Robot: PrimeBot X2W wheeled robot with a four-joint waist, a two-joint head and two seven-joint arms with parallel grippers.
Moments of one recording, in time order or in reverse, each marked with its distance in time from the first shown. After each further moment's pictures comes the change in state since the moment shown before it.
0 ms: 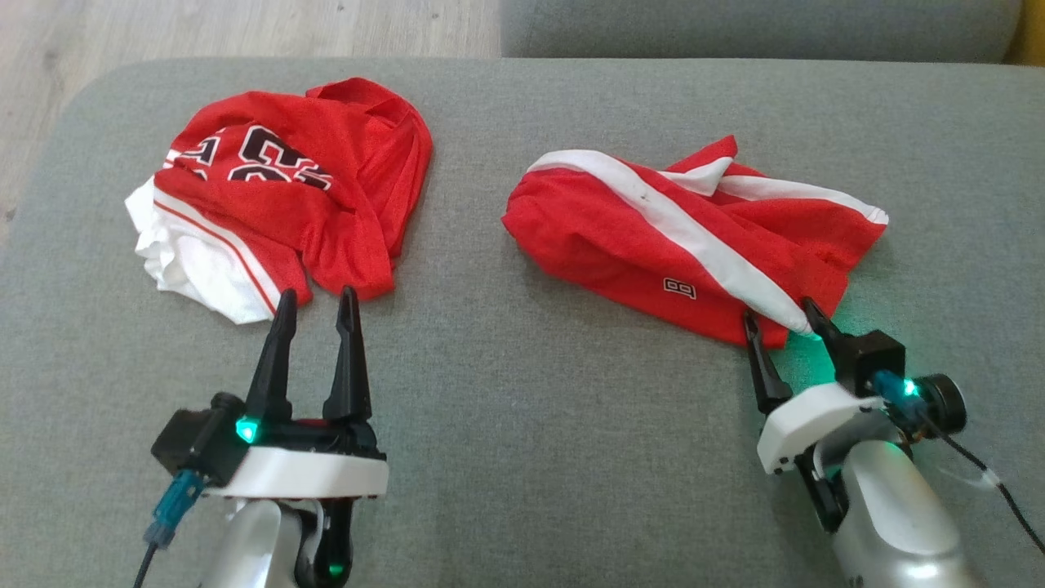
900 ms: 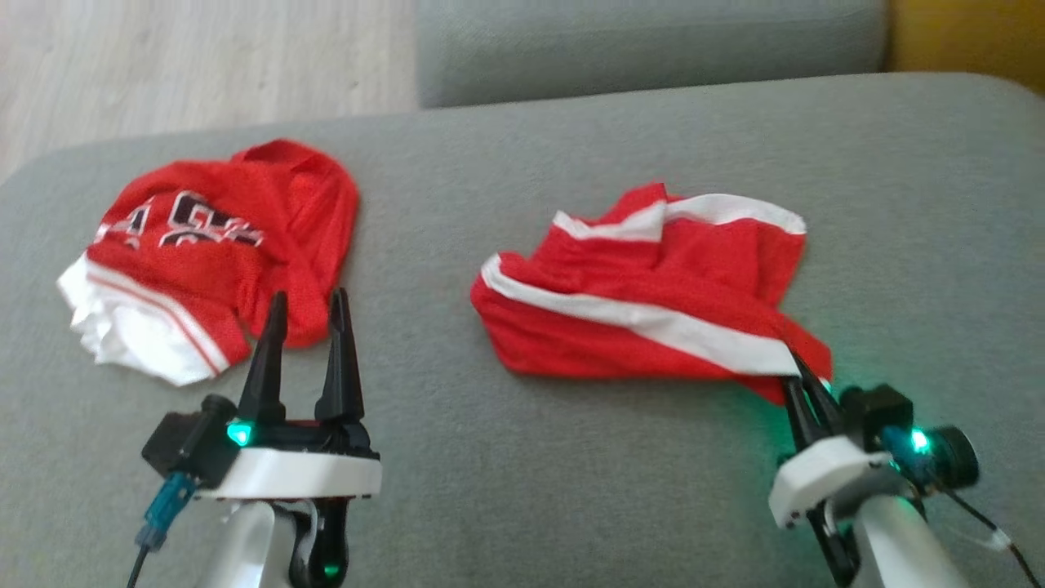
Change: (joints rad) left arm -0.001 -0.001 0.013 0.001 -0.020 0.000 0.000; right arm 0.119 0.001 -0.013 -0.081 -0.022 0.000 0.000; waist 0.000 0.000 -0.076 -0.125
